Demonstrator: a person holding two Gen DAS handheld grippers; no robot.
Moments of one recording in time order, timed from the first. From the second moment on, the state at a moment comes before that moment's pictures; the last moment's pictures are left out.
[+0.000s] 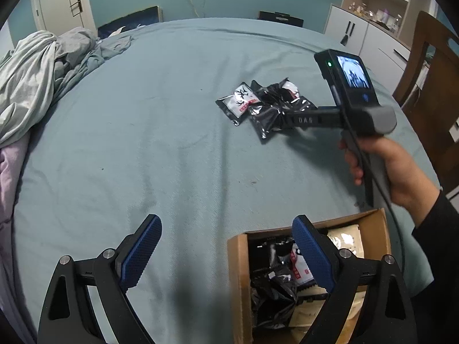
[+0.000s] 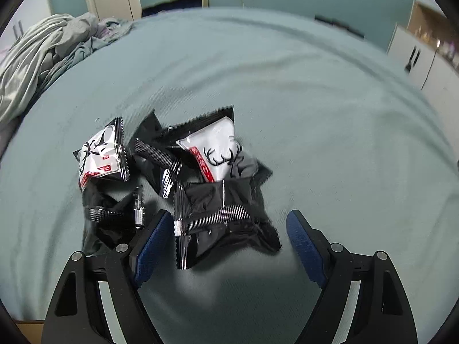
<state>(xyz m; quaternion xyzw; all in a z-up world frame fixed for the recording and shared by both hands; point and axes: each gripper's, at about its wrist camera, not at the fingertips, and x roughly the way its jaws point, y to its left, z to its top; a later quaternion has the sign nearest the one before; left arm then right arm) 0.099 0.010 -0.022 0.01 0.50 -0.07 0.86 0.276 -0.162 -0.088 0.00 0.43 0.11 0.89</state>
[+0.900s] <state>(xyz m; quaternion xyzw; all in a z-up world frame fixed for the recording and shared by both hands) 0.072 0.014 0.002 0.05 0.45 -0.03 0.89 0.044 -0.218 0.016 0.11 0.38 0.12 0.91</state>
